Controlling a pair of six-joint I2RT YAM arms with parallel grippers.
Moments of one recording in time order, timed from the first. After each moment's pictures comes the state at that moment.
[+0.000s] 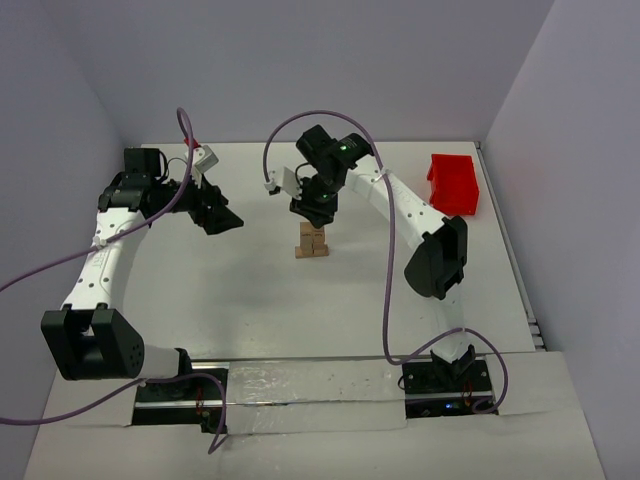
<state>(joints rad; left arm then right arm) -0.02 1.38 1.29 -0.76 0.98 0.46 0.67 2.07 2.17 -1.31 -0.29 -0.79</state>
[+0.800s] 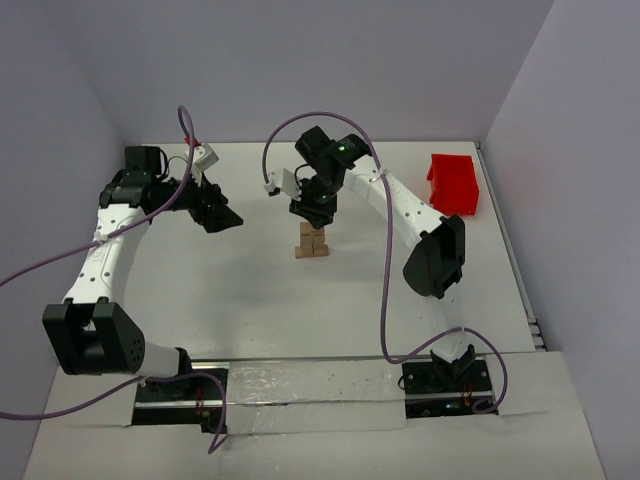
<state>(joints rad) -0.01 1.40 1.31 -0.77 0.98 0.47 0.67 2.09 2.17 -1.32 -0.29 -0.80</state>
